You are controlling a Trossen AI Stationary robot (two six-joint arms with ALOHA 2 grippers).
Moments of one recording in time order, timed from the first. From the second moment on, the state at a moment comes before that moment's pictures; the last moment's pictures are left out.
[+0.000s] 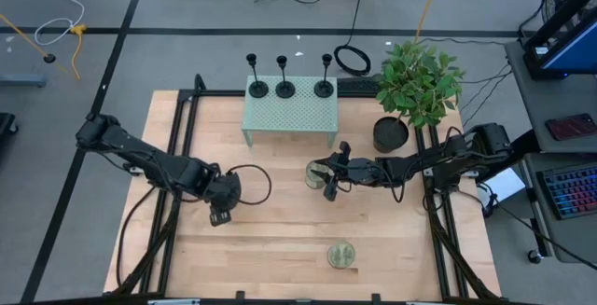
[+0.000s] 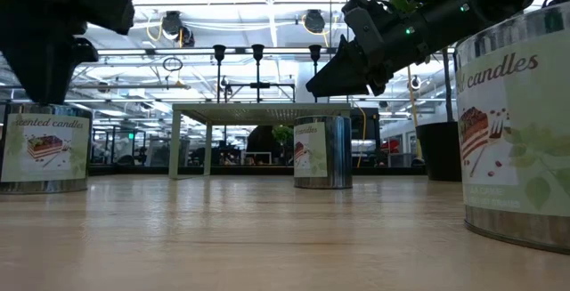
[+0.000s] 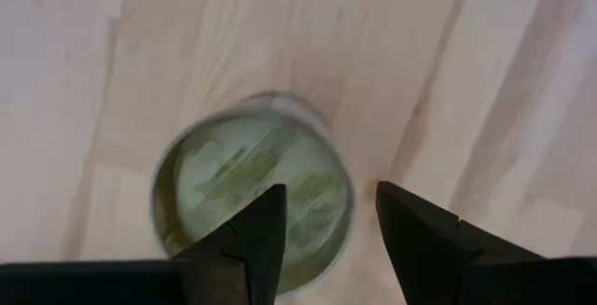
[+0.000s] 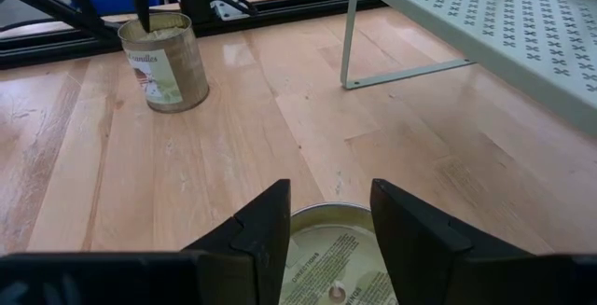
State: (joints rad) left arm -0.38 1.28 0.91 -1.05 -0.03 -0.68; right arm 0.11 1.53 0.65 0.50 0.39 0.22
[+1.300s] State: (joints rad) left arm -0.36 1.28 1.04 -0.94 -0.14 -0.20; right arm 0.11 1.53 0.65 0.50 0.39 0.22
